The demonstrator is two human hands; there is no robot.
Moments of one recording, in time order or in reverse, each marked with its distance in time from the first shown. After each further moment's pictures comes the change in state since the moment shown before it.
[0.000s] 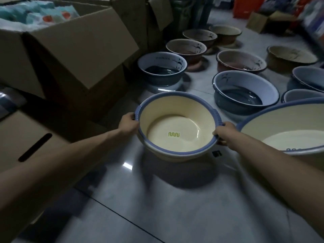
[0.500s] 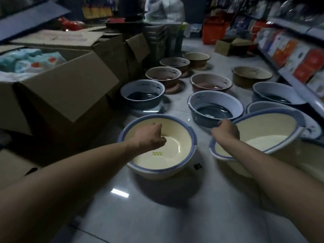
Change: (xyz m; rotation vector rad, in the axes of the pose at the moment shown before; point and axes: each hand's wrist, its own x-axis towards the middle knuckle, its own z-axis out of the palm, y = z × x) left_hand -0.055 0.130 0.050 0.820 -0.132 0.563; right_hand -0.044 -0.029 -0.091 -0.315 0.450 -0.206
